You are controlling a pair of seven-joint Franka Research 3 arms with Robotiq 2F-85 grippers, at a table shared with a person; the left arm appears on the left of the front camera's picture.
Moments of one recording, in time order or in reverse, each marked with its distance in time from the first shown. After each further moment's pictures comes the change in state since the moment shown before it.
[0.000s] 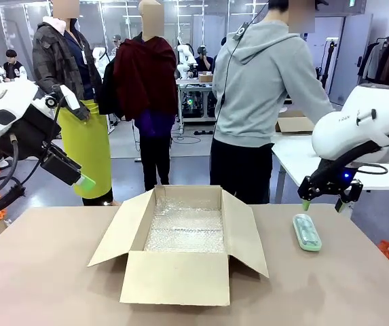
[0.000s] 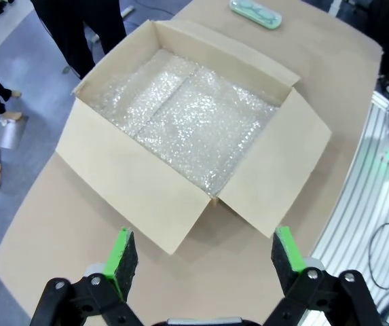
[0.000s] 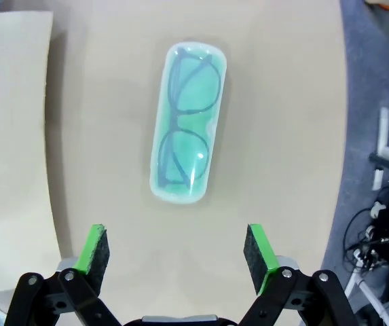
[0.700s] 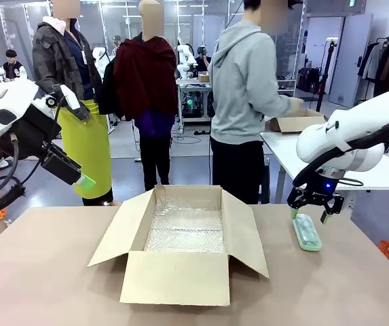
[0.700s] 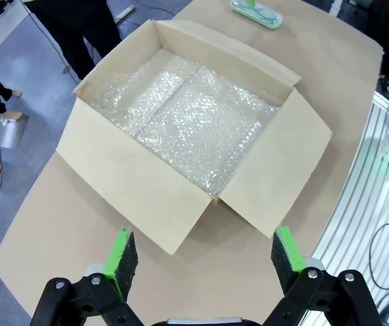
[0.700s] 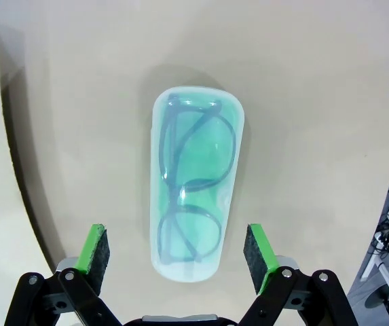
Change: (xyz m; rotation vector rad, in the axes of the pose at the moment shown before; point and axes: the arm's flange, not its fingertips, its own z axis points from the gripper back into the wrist) left arm 0.000 0.000 0.000 0.002 0.000 0.001; right arm 0.060 -0.007 -0.077 0.039 0.129 -0.079
